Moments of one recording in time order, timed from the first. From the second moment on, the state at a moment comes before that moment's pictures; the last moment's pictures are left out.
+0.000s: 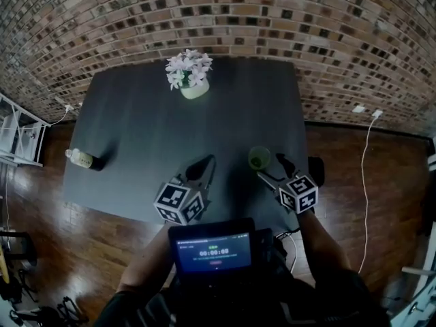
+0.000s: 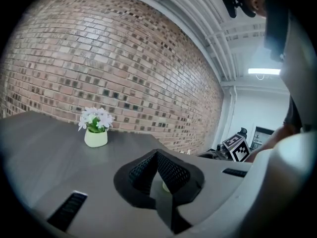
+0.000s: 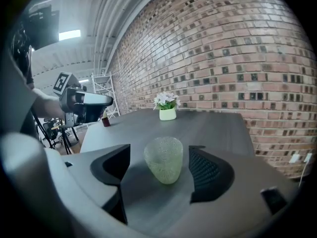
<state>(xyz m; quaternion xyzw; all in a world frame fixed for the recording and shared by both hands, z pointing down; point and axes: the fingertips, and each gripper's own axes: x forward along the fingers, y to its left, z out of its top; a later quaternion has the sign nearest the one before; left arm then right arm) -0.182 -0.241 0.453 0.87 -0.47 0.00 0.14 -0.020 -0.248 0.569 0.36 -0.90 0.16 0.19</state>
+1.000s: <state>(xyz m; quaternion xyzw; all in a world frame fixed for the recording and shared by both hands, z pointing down) -0.181 -0.274 0.533 0.86 -0.47 0.05 0.19 -0.047 -0.277 0.646 0.35 -0.90 0.16 0.19</state>
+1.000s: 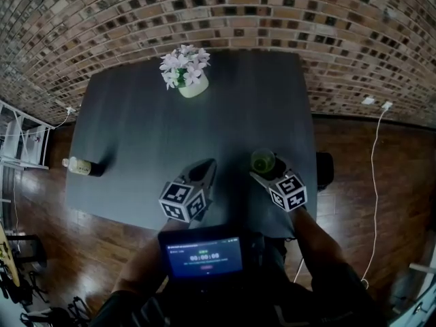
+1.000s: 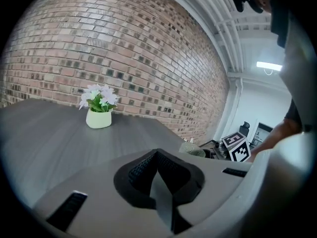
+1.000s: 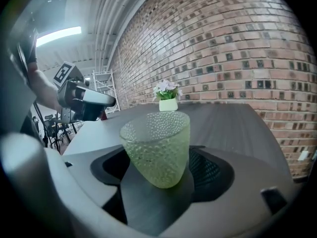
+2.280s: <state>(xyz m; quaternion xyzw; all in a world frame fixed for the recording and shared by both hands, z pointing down) -0.182 -0.273 0.506 0.88 -0.44 0.01 0.18 -0.057 -0.285 0.569 0.37 -0.91 0.11 0.13</state>
